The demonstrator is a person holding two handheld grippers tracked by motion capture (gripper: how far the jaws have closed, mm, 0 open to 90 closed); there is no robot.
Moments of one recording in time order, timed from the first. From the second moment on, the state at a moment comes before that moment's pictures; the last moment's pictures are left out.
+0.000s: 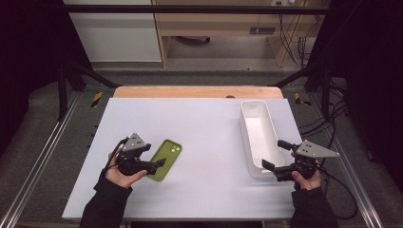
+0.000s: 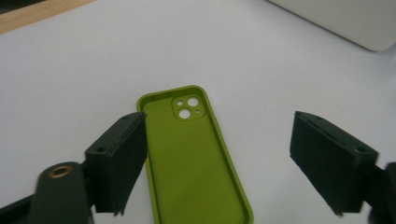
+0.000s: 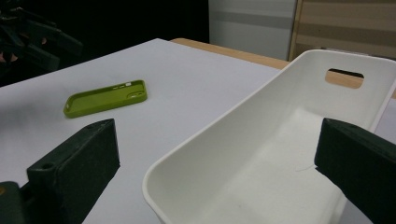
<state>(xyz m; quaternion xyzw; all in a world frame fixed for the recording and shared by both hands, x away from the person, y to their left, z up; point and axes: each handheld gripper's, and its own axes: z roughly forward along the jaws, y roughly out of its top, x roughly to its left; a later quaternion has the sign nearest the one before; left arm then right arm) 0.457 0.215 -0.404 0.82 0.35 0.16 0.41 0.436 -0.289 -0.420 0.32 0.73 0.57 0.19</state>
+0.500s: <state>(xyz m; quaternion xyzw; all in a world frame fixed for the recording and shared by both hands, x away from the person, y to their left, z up) 0.461 0.221 -0.386 0.81 0.36 0.18 0.43 0.436 -0.289 -0.419 0.33 0.73 0.57 0.19</state>
